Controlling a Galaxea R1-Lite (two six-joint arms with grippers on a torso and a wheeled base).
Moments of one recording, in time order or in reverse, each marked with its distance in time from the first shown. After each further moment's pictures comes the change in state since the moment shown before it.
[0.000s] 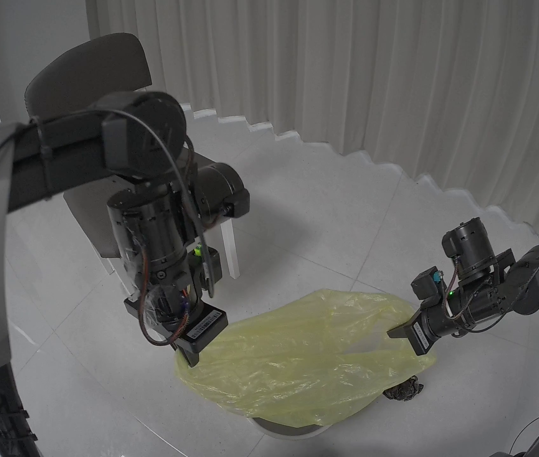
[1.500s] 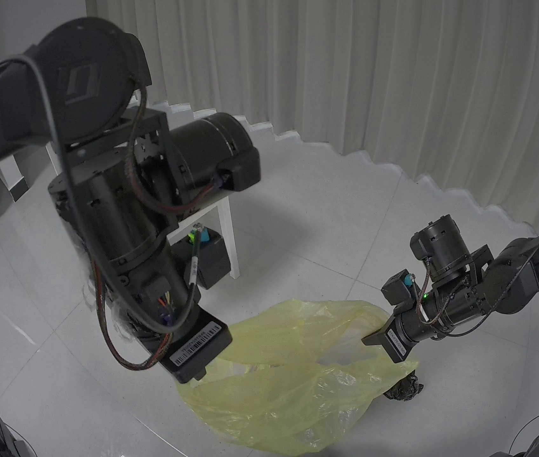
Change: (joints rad) left arm -0.151 -0.167 0.000 0.010 0.000 -0.020; right arm 0.123 0.050 -0.114 0.090 -0.010 0.004
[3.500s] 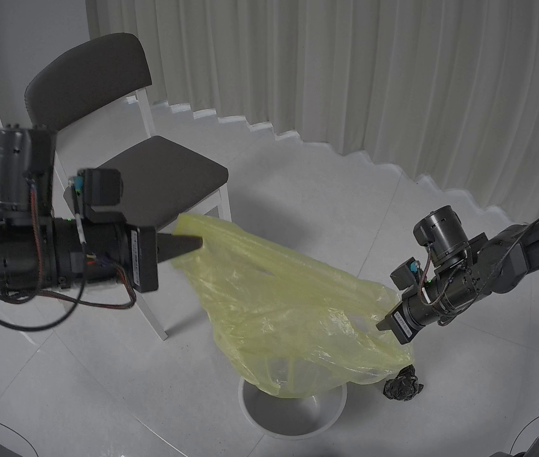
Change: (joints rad) left arm 0.295 -0.505 1.067 -1.640 -0.191 -0.104; right arm -0.087 0.063 -0.093 0.079 -0.057 0.000
